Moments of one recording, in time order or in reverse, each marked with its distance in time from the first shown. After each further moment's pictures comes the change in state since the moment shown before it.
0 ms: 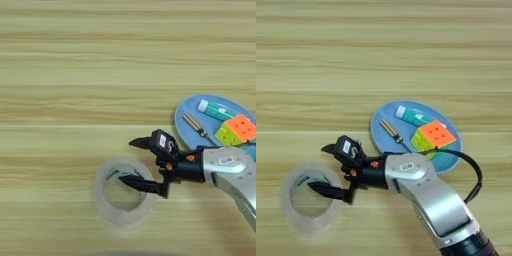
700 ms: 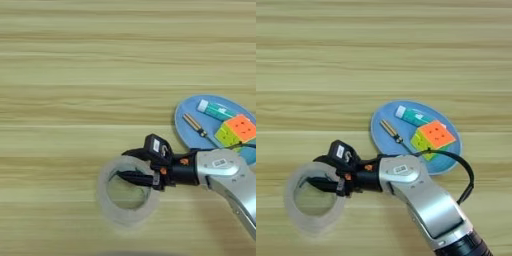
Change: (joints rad) arm -0.003 0.011 0.039 0.016 -0.029 -0.036 0.002
